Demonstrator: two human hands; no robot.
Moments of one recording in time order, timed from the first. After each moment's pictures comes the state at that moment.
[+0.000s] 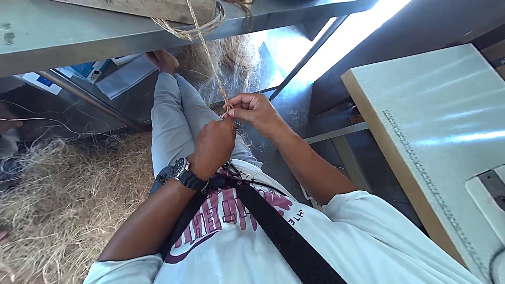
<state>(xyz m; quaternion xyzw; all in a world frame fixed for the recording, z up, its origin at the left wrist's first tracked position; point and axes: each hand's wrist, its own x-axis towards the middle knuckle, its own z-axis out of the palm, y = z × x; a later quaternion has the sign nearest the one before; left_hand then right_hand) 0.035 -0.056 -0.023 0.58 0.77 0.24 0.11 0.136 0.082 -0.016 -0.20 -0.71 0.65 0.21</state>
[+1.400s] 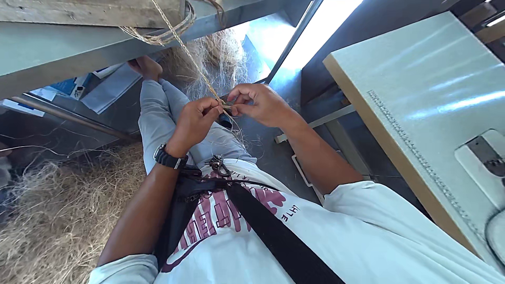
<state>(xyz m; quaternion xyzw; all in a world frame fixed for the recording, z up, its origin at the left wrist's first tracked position) -0.022 -0.011 -0.039 0.61 0.62 0.44 0.24 0.176 0.118 0.004 -0.19 -0.87 0.44 0.14</state>
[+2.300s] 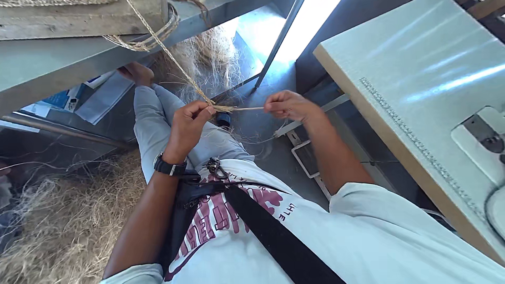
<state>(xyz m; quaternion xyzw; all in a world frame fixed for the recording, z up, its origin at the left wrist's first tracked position) -0.007 -0.031 -0.041 0.54 0.58 0.51 0.32 0.285 0.183 -0.072 -0.23 -0.67 0.70 0.10</state>
